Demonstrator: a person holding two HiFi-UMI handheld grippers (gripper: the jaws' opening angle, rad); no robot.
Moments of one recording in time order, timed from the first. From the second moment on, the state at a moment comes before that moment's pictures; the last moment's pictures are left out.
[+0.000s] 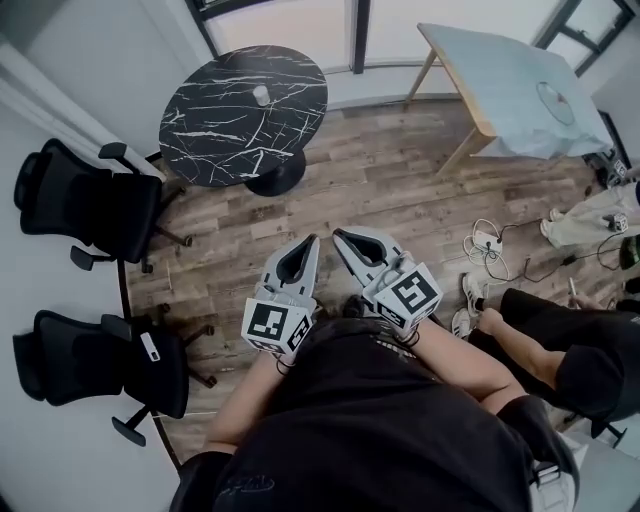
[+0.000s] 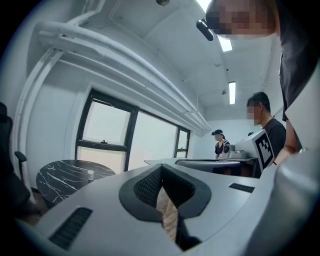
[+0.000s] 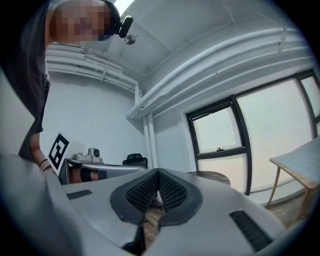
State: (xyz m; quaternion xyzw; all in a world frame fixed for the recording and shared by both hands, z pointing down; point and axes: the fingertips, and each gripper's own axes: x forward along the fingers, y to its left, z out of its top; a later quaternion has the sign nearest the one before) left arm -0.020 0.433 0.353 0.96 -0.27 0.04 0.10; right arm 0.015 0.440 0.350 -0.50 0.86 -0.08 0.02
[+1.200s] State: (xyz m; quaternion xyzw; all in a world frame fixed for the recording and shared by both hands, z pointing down) left arm 0.033 0.185 0.350 0.97 -0.23 0.02 0.11; right arm 0.063 0.207 0.354 -0.53 0.85 -0.07 -0.01
